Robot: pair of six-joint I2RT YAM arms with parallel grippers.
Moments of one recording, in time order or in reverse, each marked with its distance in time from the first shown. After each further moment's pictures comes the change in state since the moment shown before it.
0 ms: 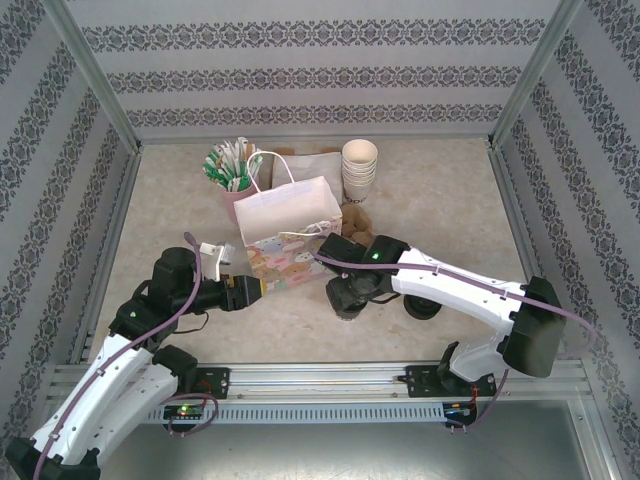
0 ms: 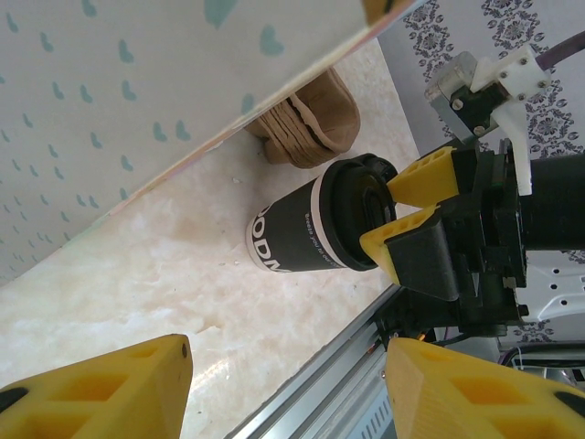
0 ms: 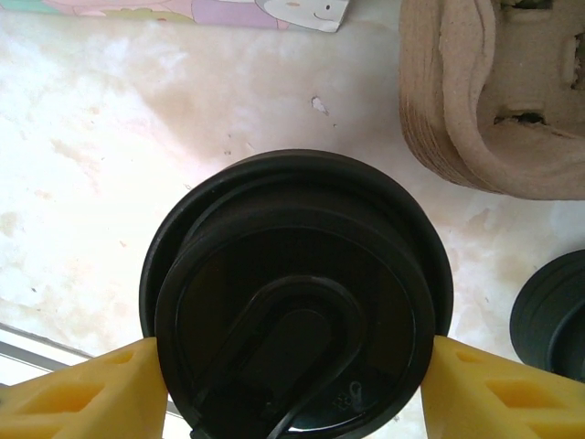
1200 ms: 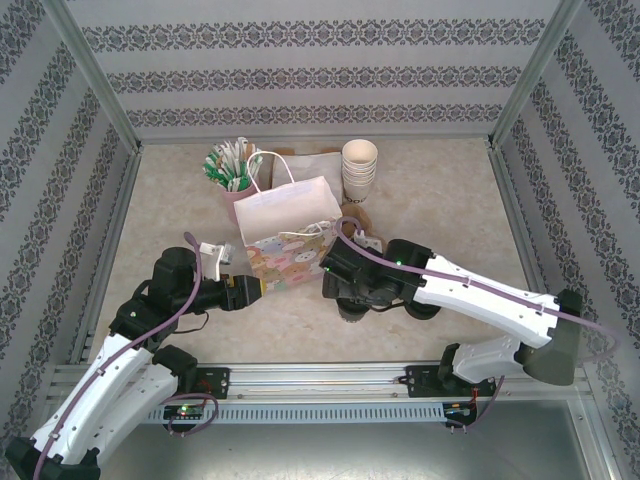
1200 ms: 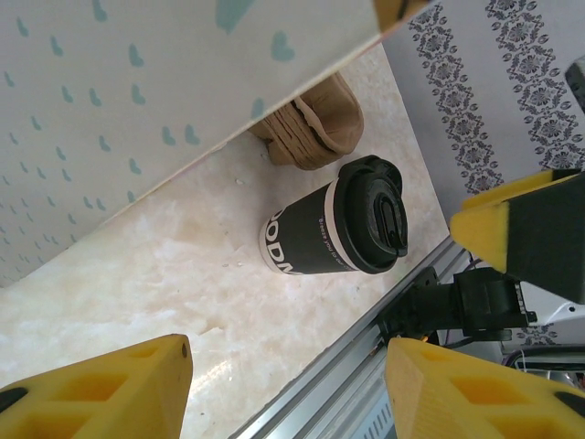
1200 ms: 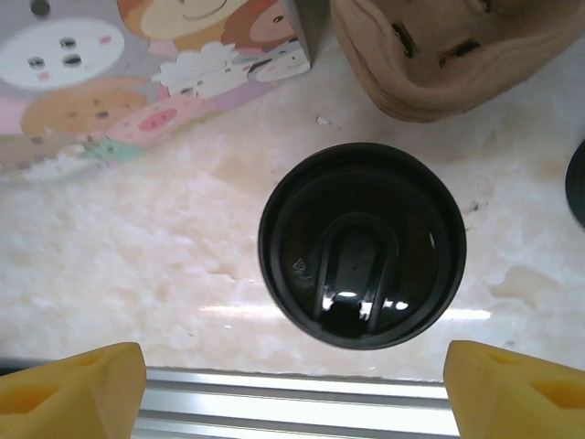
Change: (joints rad) left arm 0.000 0.002 0.000 0.000 -0.008 0.000; right arm 0.116 -0.097 0.121 -0.096 0.100 0.624
